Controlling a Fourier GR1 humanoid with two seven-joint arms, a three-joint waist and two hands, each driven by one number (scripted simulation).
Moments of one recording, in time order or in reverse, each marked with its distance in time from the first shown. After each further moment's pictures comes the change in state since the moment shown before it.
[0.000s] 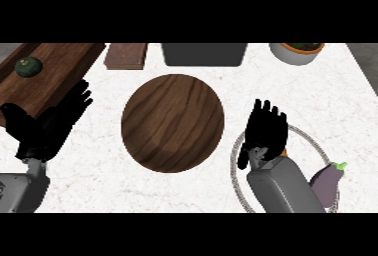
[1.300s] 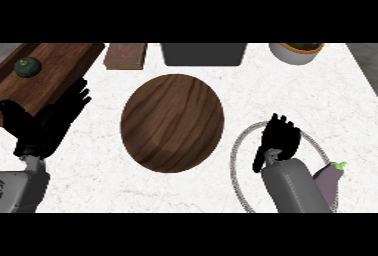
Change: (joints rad) left arm -0.014 -0.058 0.086 0.010 -0.067 -0.079 0.026; right arm 0.054 -0.006 -0.177 0.237 0.080 -0.096 -0.125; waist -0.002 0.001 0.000
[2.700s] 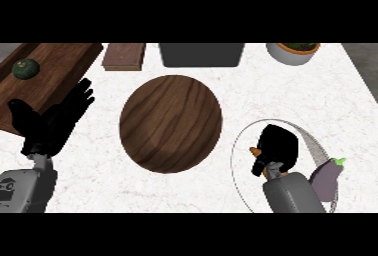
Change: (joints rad) left arm -0.015 -0.091 0.071 0.017 -0.091 -0.051 0.010; right arm 0.102 -0.014 0.075 -0.093 0.054 -0.109 -0.144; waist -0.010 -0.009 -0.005
